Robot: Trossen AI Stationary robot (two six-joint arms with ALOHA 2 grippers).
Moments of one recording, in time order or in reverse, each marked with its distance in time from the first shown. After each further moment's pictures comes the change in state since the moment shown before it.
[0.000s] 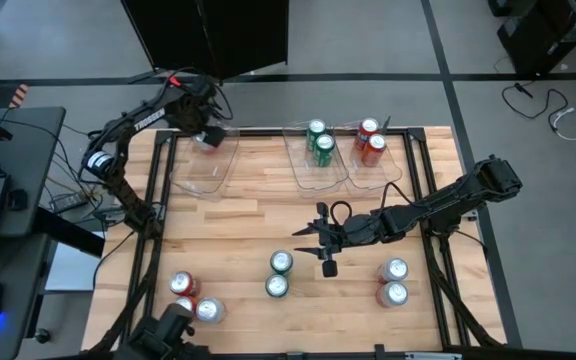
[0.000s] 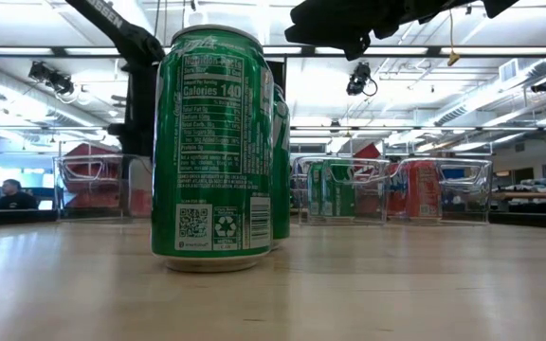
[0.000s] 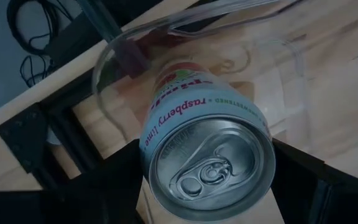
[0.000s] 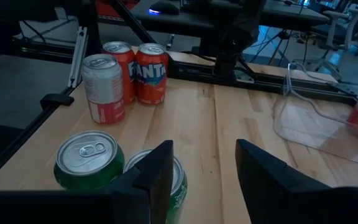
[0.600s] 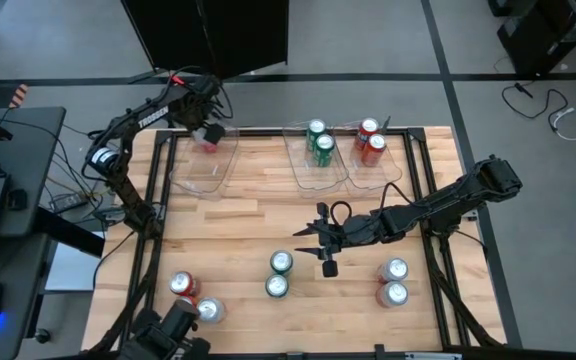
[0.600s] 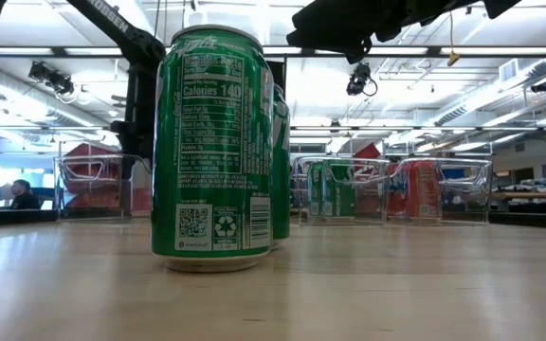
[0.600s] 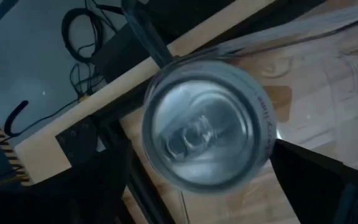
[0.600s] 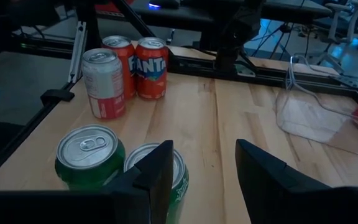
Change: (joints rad) left arm -0.007 0.041 0.035 0.016 -0.168 0.027; right arm 0.001 0.000 0.000 -0.022 0.000 0.016
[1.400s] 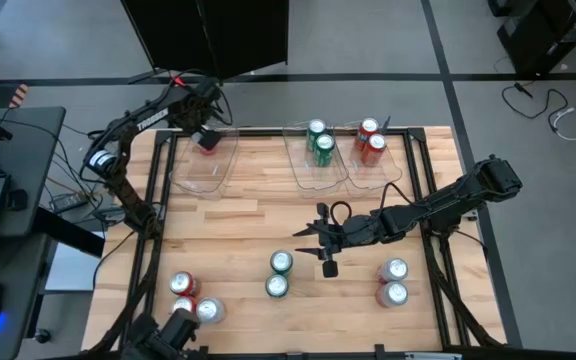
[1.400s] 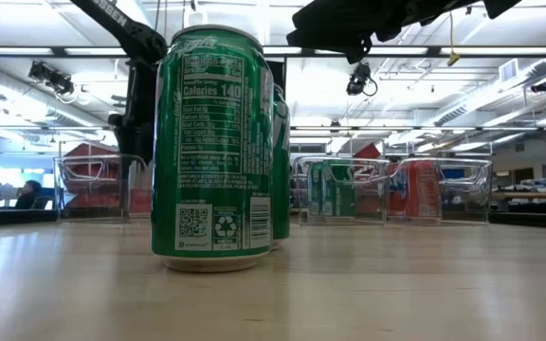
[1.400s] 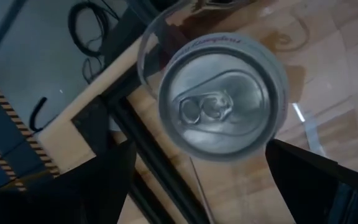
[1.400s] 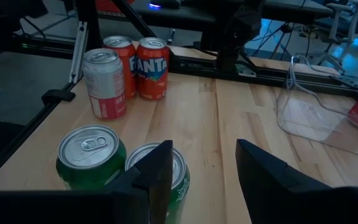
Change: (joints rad) left arm -0.032 -0.034 0.000 -0.108 -0.044 0.072; right arm 0.000 0.000 0.000 0.000 -0.002 0.000
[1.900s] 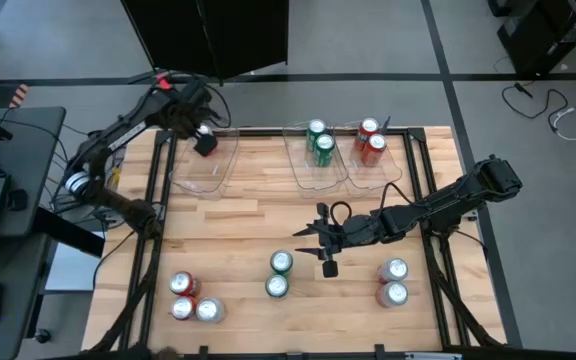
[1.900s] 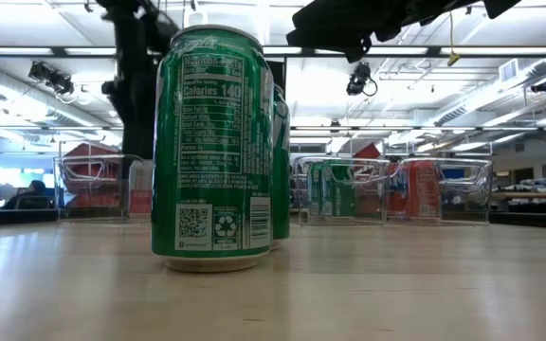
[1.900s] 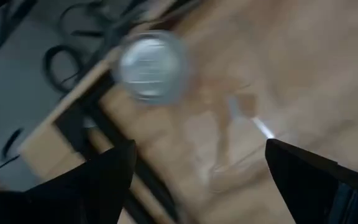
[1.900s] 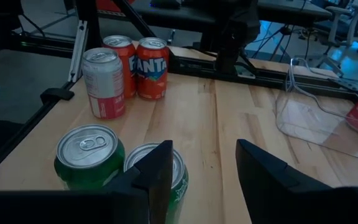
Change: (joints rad) left arm -0.126 -0.259 0.002 -0.106 0.146 -0.028; right arm 0.000 0.000 0.000 0.003 0.001 -0.018
